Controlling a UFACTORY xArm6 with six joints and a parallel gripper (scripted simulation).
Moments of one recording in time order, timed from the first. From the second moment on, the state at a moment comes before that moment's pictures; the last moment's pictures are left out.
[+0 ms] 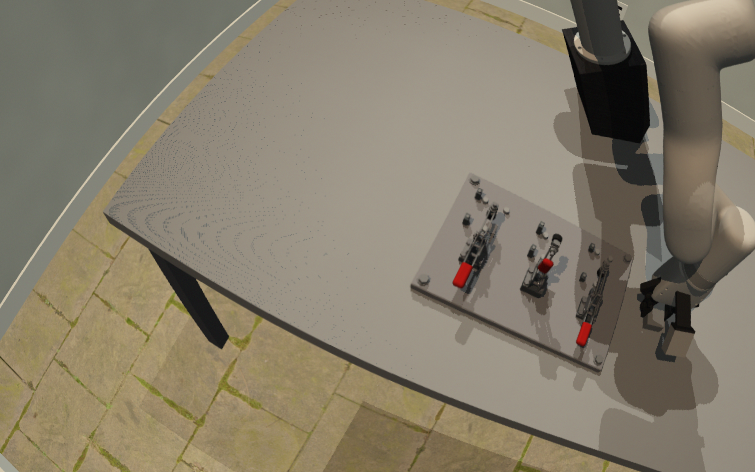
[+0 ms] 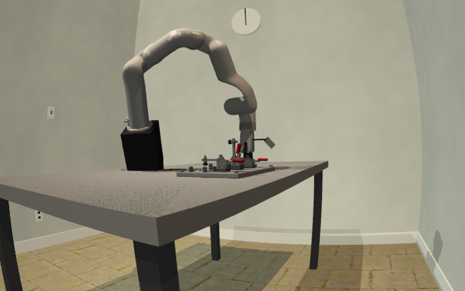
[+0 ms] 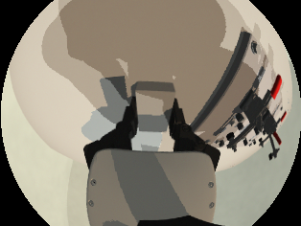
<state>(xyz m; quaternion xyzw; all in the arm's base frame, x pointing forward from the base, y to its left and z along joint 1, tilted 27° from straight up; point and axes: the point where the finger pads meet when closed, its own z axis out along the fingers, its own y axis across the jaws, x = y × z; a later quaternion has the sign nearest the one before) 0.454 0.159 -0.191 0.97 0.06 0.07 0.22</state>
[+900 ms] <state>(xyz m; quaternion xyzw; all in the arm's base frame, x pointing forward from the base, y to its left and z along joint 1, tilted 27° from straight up) 0.453 0.162 -0.184 0.97 0.06 0.07 0.22</state>
